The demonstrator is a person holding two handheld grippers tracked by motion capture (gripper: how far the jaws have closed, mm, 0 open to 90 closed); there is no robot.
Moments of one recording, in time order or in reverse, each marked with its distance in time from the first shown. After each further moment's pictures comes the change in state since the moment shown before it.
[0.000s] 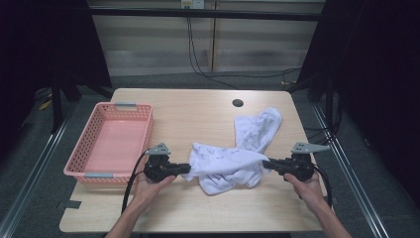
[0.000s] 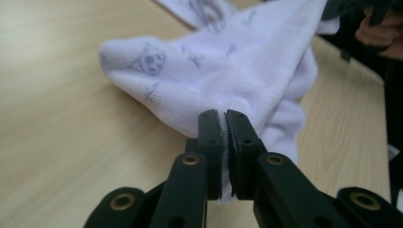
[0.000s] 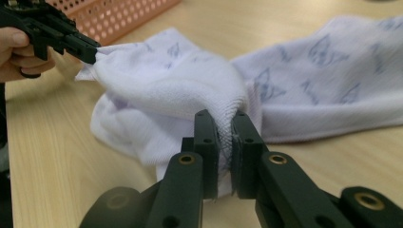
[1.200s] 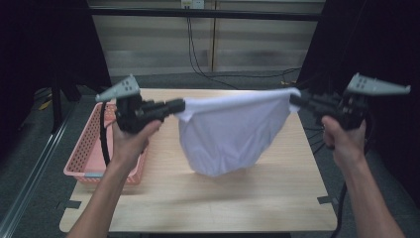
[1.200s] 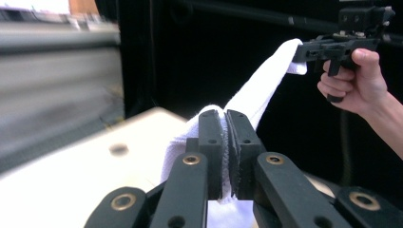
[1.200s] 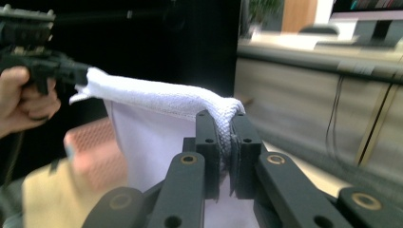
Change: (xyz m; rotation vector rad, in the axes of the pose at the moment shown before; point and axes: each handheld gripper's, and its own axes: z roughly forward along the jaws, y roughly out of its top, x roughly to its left) left arm -0.067 0.130 -0.100 -0.324 -0.024 0.170; right arm 0.047 0.160 -0.105 -0.320 -0.025 -0.188
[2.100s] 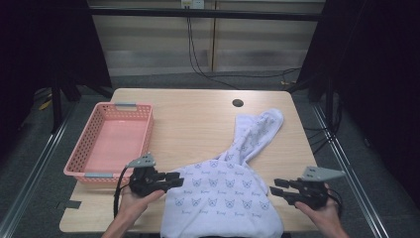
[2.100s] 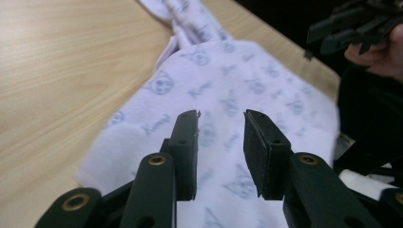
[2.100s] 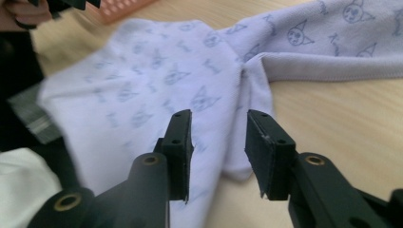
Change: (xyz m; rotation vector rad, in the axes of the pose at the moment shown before) left arm 0.022 -0.172 0.019 0.346 -0.004 -0.195; right arm 0.038 -0.200 0.007 0.404 0.024 0.090
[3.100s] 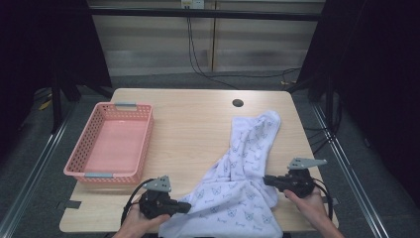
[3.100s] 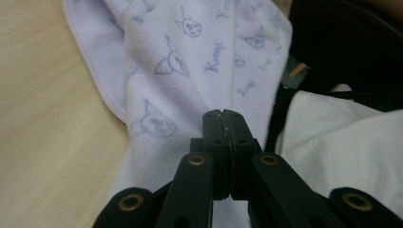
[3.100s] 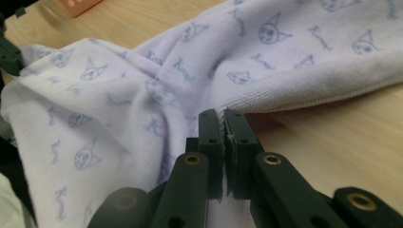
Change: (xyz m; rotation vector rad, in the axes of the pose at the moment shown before) left arm -0.050 -0.039 0.003 0.188 -0.191 0.115; right arm -0.015 0.000 0.024 0.053 -0.013 0.101
